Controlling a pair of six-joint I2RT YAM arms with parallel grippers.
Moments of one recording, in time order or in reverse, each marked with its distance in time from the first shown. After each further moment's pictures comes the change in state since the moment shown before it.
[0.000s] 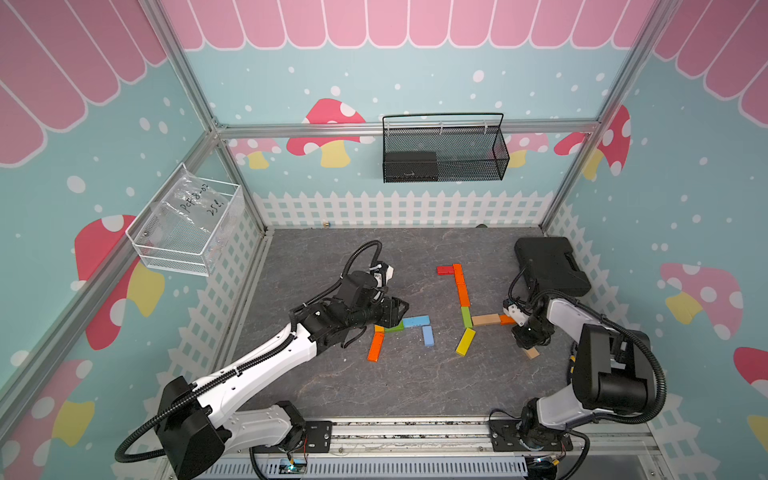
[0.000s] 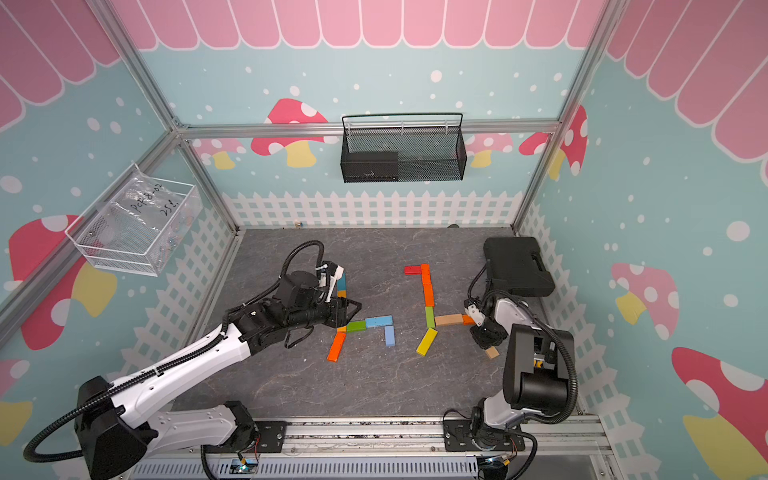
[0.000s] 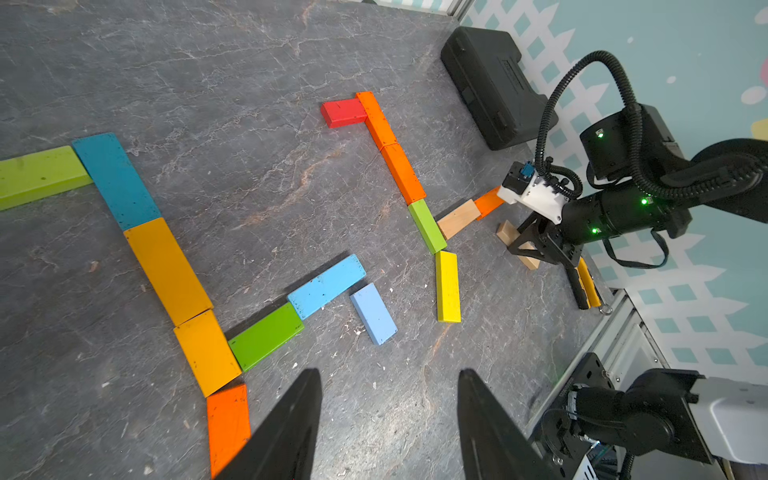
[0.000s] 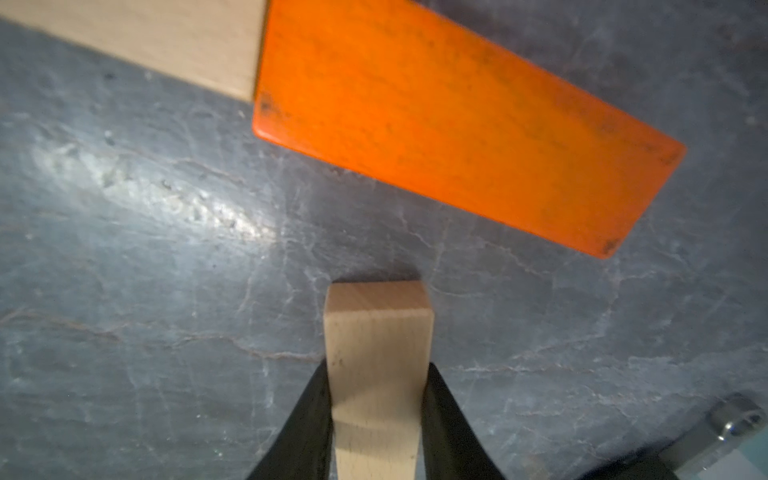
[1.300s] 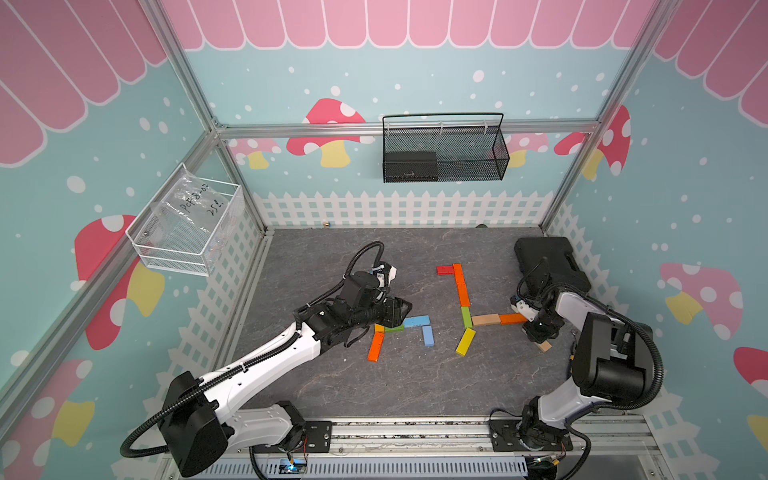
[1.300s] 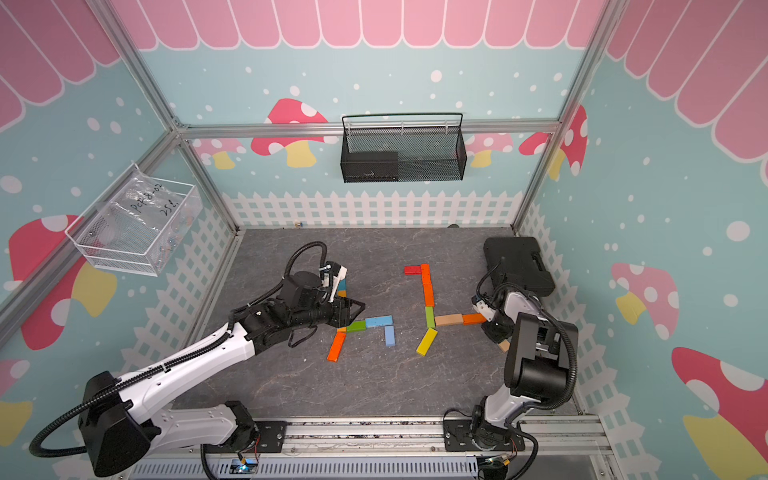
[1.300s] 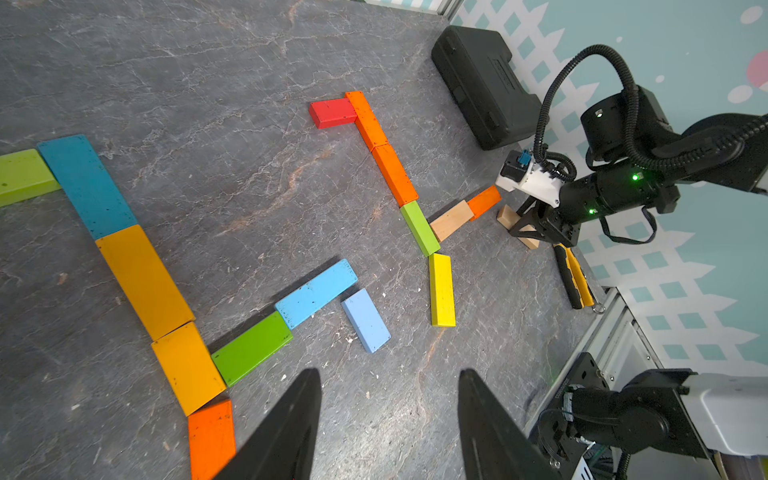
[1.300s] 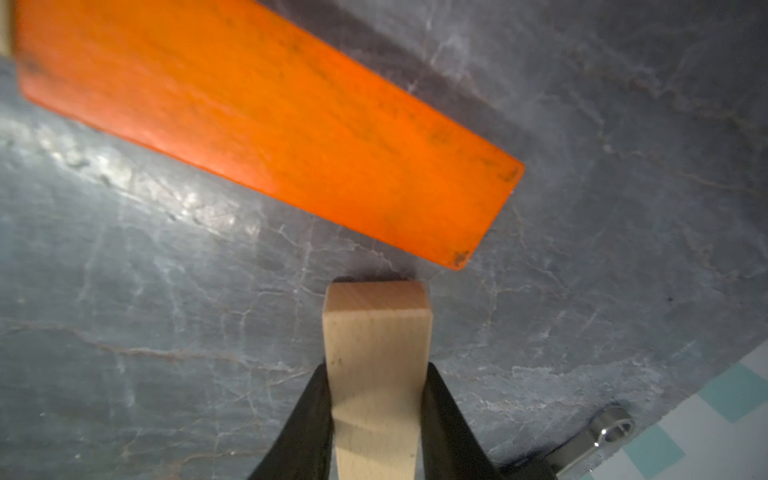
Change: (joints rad) left arm 0.000 0.032 -0.018 0.056 0.028 0.000; right arm -0.105 0.093 0.101 0.023 0.025 -0.195
